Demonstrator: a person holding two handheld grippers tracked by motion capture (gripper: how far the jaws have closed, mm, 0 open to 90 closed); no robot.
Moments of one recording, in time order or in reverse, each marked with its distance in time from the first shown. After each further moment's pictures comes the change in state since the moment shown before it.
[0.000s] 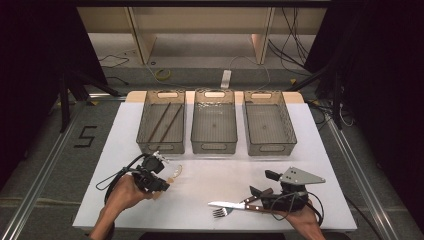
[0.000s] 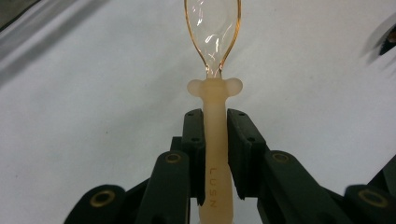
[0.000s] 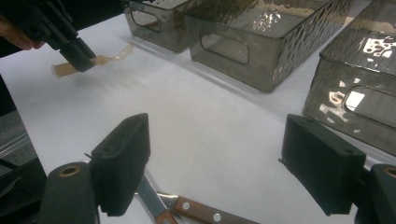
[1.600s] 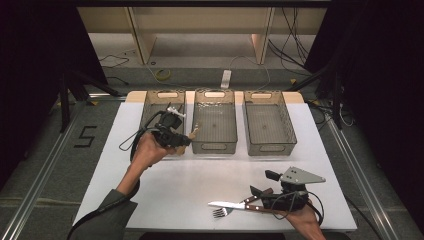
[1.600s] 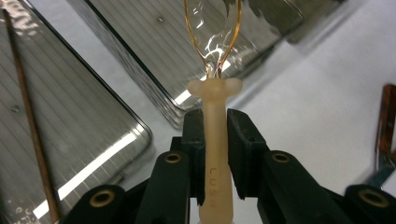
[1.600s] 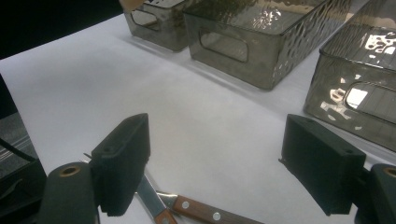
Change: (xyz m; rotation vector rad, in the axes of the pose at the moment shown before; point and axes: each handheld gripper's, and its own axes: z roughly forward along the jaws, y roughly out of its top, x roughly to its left) left arm 0.019 0.117 -0.027 -0.260 0.005 -0.017; right arm -0.002 -0.001 0.001 0.000 0.006 0.012
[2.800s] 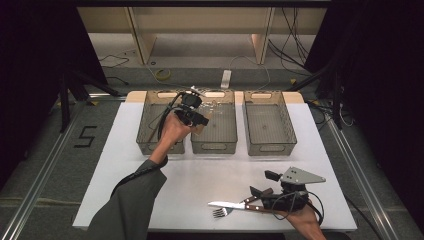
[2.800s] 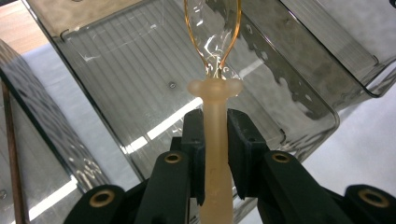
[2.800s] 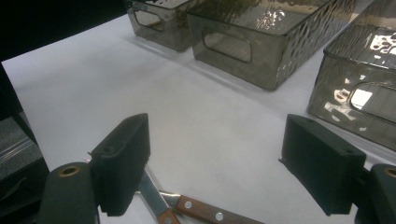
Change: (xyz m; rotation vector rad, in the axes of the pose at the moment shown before) left arm 0.003 0.069 0.051 -0.018 0.026 -0.055; right arm 0.000 0.000 0.000 -0.003 0.015 -0.002
